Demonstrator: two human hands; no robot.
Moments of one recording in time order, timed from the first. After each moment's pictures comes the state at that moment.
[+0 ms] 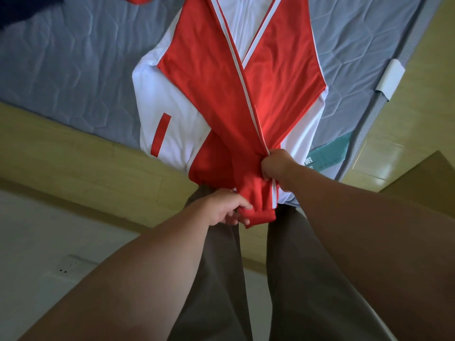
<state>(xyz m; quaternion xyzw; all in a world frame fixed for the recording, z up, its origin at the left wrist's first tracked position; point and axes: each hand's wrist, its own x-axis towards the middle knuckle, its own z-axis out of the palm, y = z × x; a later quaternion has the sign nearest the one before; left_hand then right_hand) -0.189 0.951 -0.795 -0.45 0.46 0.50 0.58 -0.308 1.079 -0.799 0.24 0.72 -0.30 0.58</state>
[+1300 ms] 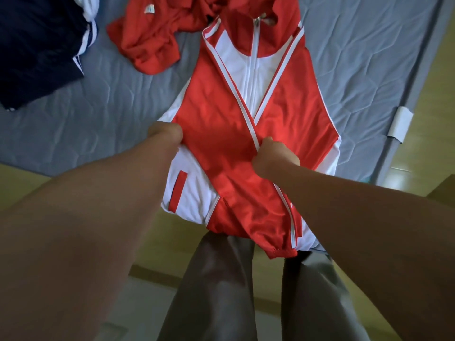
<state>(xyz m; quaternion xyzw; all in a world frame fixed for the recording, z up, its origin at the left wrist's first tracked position) -0.418 0.743 -0.845 -0.61 0.67 0.36 0.23 -0.412 0.991 -0.815 0.06 0.89 -0.12 0.44</state>
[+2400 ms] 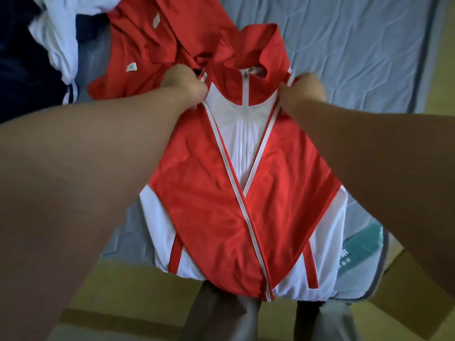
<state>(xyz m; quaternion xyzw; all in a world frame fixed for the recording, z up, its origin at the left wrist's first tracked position) -0.631 0.764 -0.850 -0.21 0.92 0.19 0.25 -0.628 1.006 -0.861 0.27 0.89 -0.29 0.23</state>
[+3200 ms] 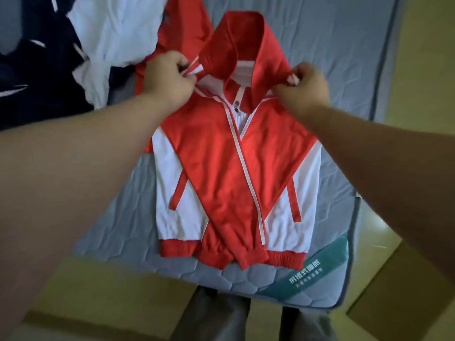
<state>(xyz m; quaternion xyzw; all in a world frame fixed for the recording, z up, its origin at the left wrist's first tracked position) -0.658 0.752 -0.725 -0.14 0.93 0.32 0.05 -0.669 1.025 -0.737 0.13 0.89 -0.42 0.12</state>
